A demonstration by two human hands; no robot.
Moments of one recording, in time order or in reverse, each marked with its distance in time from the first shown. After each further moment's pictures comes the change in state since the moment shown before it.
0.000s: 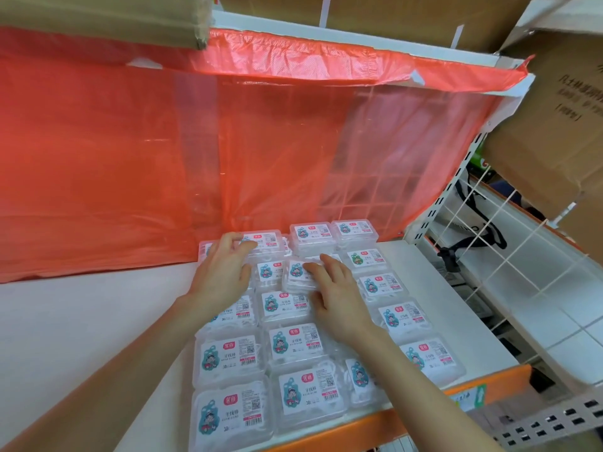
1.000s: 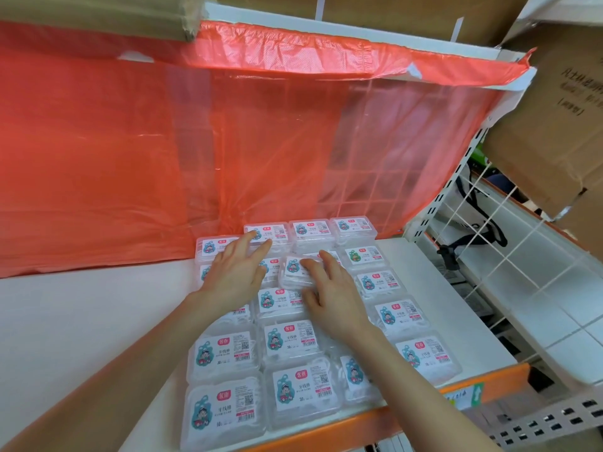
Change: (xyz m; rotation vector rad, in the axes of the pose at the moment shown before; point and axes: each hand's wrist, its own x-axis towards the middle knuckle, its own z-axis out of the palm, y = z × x) left_hand 0.003 0.016 0.012 0.152 -0.199 0.066; right_hand -0.002 -0.002 -0.002 0.015 -0.014 0.045
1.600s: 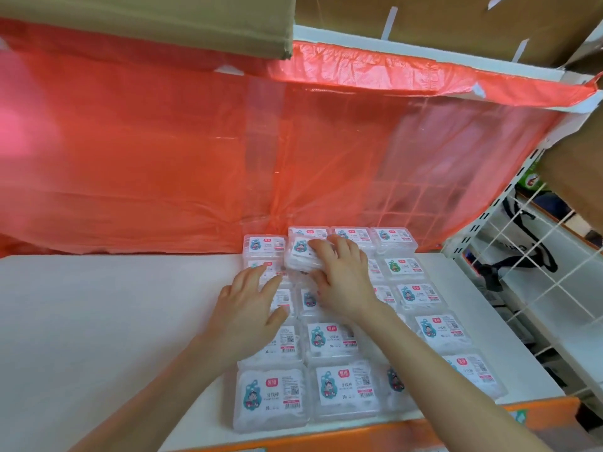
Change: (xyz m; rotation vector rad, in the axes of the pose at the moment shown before) left_hand -0.082 -0.016 -0.004 0.022 0.023 -0.117; right_hand 0.037 -0.048 0.001 -0.120 0.063 -0.151
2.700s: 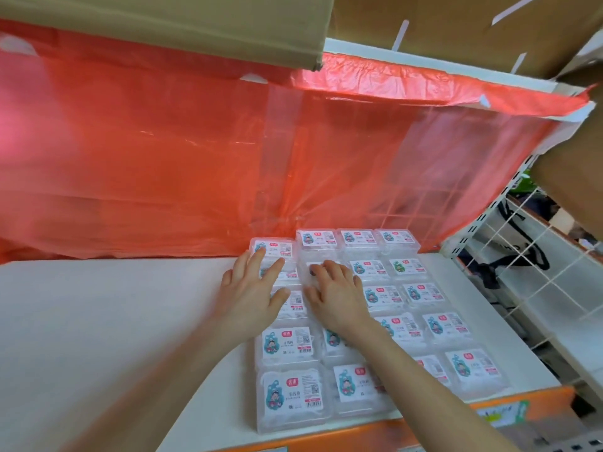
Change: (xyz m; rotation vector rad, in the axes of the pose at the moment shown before) left_hand 0.018 -0.022 -0.006 0.022 0.026 0.000; right_hand -0.012 -0.017 0.031 -0.083 -0.155 0.142
